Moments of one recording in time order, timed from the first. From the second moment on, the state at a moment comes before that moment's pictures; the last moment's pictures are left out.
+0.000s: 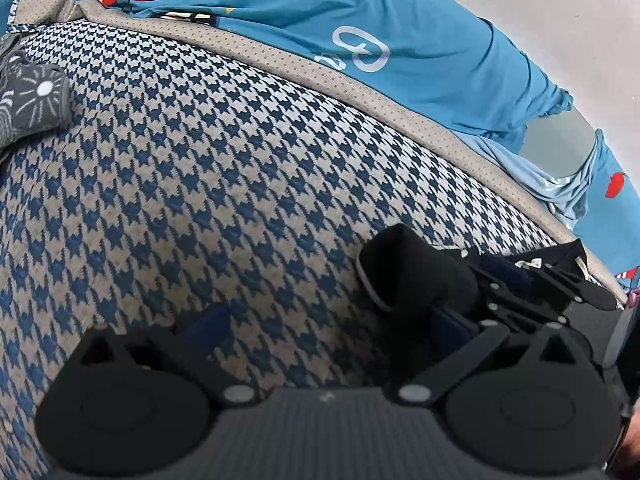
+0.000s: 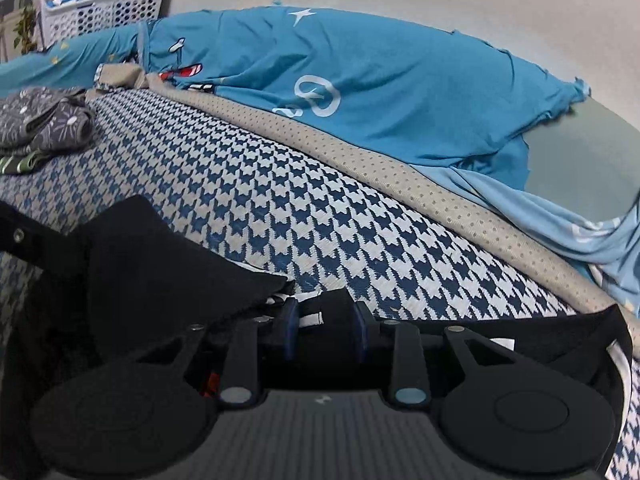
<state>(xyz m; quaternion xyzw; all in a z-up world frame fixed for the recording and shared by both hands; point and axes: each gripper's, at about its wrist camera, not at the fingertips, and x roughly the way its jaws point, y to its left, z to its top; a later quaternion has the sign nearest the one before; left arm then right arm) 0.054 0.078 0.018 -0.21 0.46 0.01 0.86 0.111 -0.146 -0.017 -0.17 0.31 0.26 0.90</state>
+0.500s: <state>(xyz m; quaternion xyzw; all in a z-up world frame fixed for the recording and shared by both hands) 0.054 0.080 0.021 -0.21 0.47 0.01 0.86 0.104 -0.139 -0.017 -0.17 0.28 0.26 0.91</state>
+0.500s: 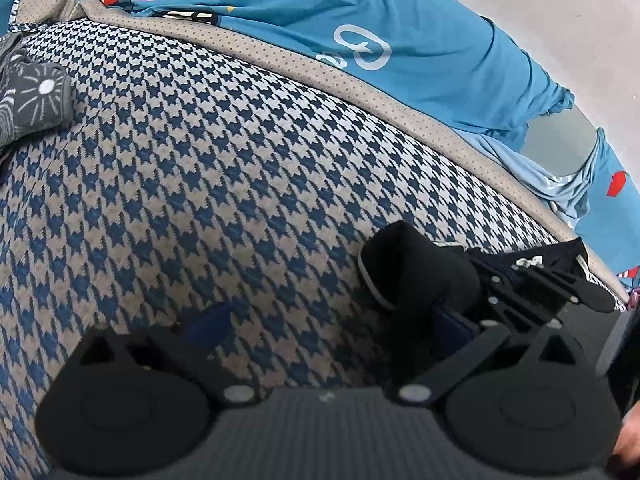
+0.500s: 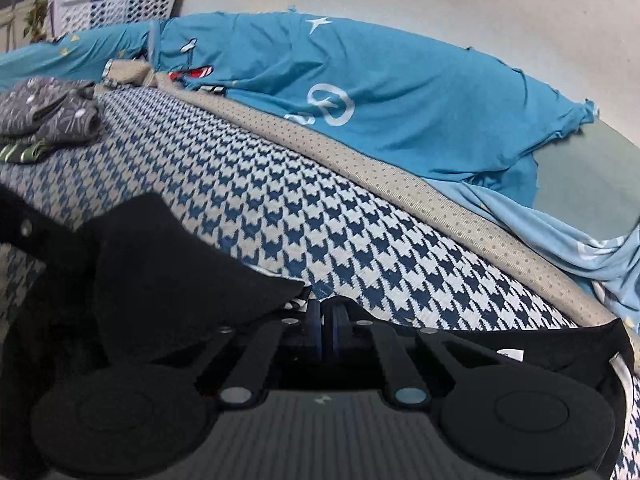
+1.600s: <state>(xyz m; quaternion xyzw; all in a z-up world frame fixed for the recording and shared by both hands) 0.048 0.129 0.025 -0.26 0.44 0.13 0.85 0.144 -0.113 0.033 -0.02 0.25 0.23 0.94</state>
